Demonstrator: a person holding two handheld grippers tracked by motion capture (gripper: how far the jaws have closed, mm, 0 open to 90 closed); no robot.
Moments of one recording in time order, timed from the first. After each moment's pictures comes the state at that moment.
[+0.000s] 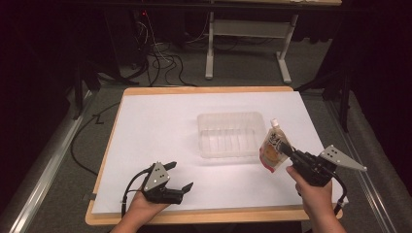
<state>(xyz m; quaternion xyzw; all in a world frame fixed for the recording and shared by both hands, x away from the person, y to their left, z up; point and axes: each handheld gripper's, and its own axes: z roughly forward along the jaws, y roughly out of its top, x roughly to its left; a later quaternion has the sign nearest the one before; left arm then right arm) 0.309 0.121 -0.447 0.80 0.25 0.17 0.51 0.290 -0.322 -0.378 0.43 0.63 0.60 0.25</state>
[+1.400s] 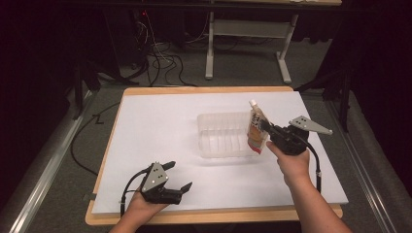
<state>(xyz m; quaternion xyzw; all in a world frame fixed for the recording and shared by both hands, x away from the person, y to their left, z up) 0.308 0.123 -0.444 0.80 0.25 0.17 0.52 0.365 -0.277 -0.359 0.46 0.66 0.55 0.25</state>
